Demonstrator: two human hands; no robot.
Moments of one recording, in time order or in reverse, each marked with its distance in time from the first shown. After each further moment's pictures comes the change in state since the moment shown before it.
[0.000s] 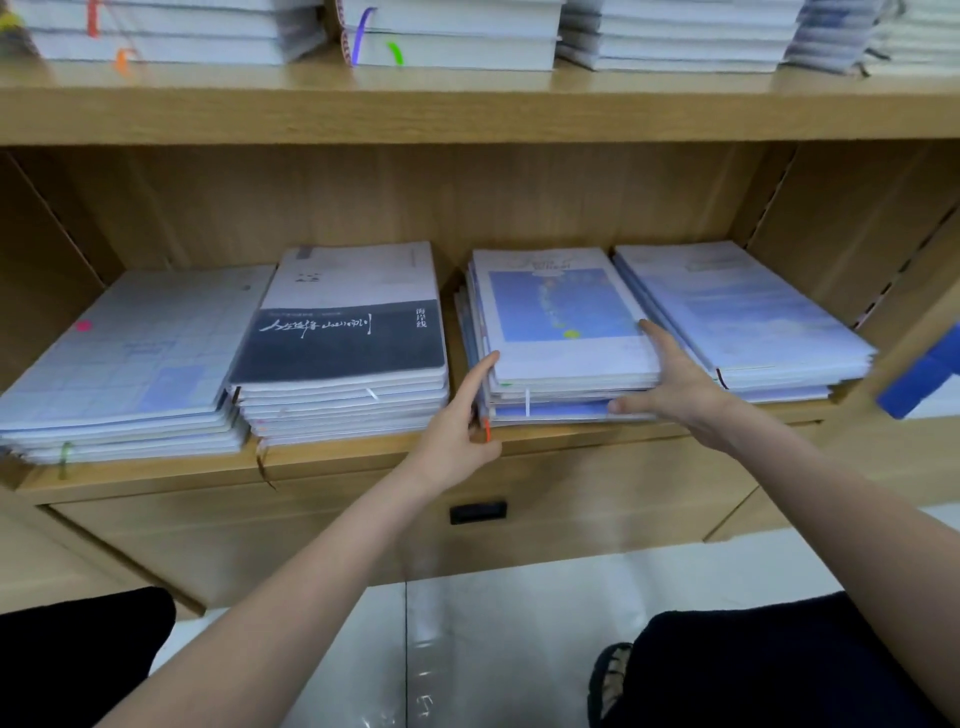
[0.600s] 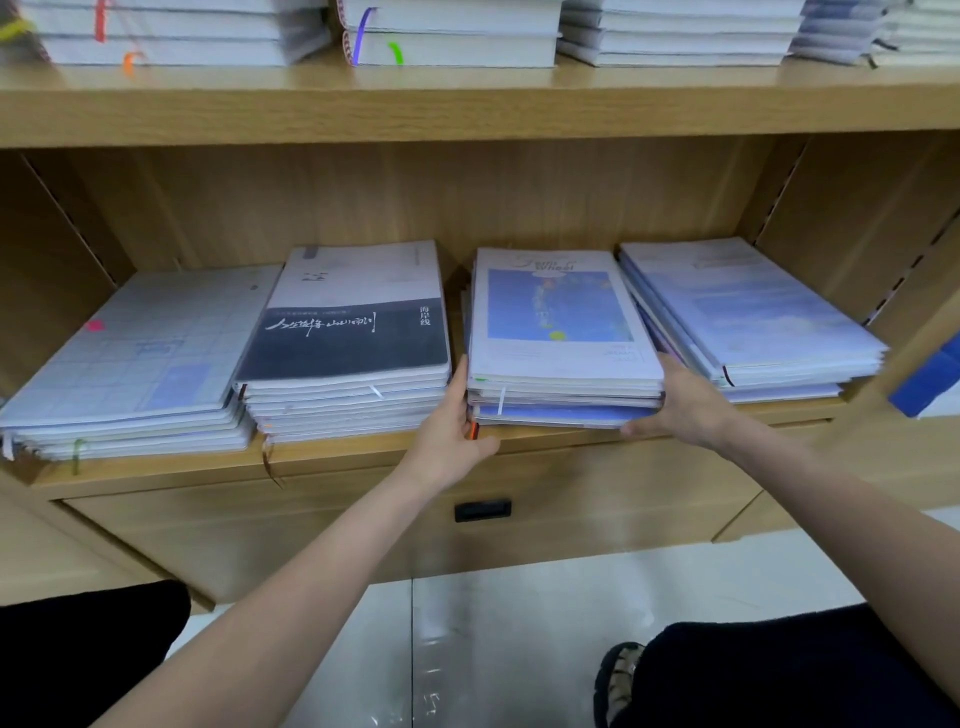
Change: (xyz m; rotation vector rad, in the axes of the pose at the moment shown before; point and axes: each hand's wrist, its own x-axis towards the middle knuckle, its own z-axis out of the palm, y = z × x) left_hand -0.003 -0.012 -0.002 -0.070 0.070 -0.137; right_hand -0.005 0.012 0.003 -0.267 -0.051 -0.027
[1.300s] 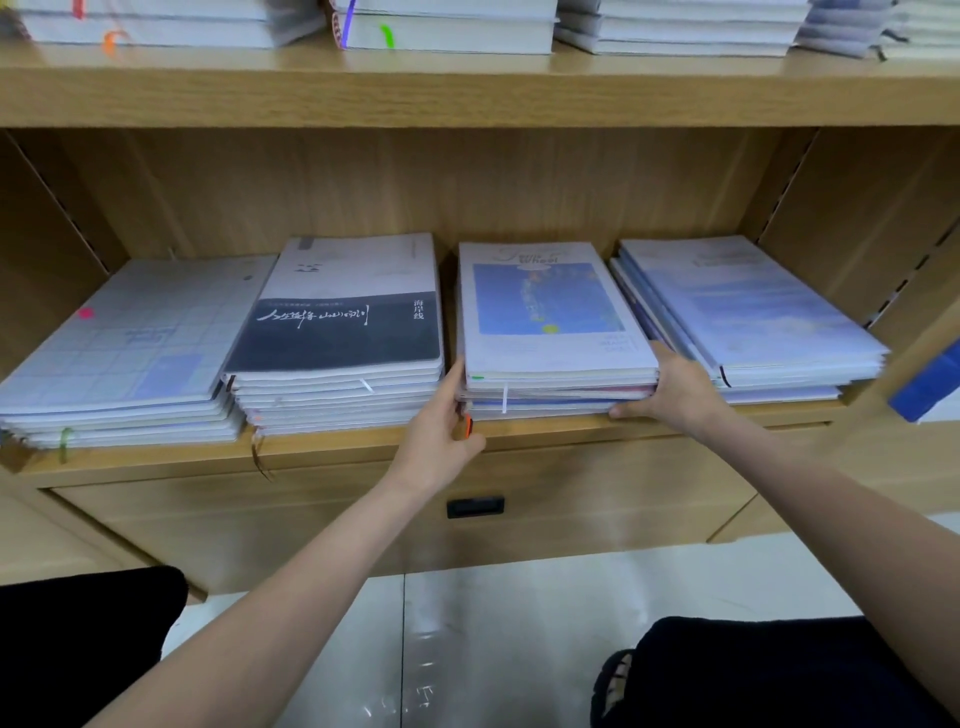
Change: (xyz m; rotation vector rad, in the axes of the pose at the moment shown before) left_hand -0.004 -0.006 0.003 0.069 0.123 0.073; right_hand 0.010 -0.005 -0.002 -0.039 0.088 -0.013
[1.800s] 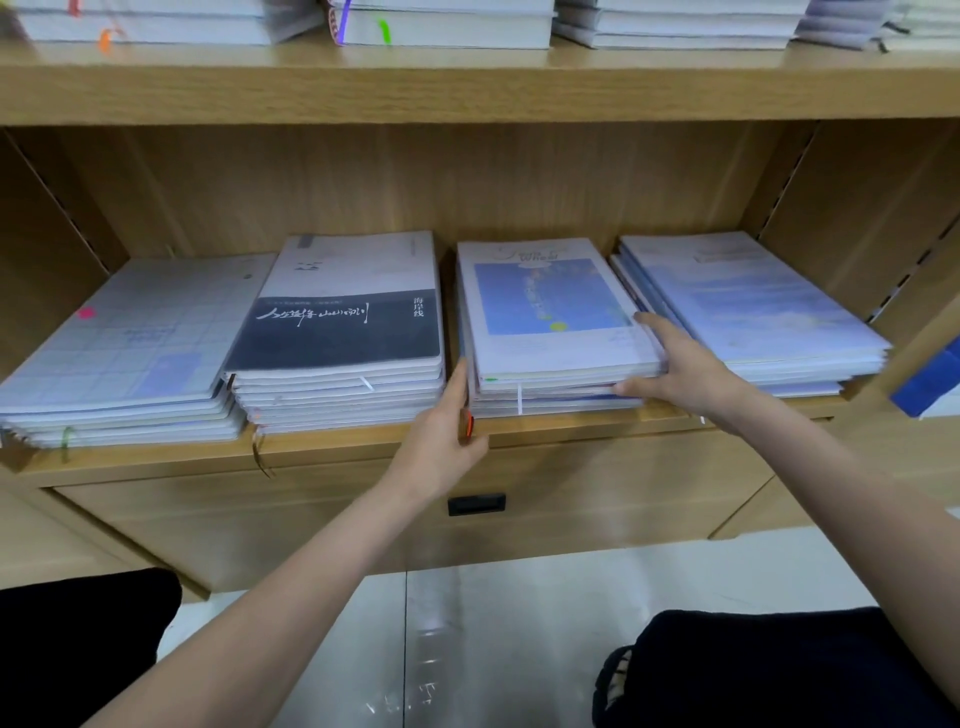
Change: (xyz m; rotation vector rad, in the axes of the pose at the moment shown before) left_hand -0.012 0.020 0.000 0.335 -0.020 0.056; right_hand -0.004 -0.008 -0.019 0.095 -0.049 -0.073
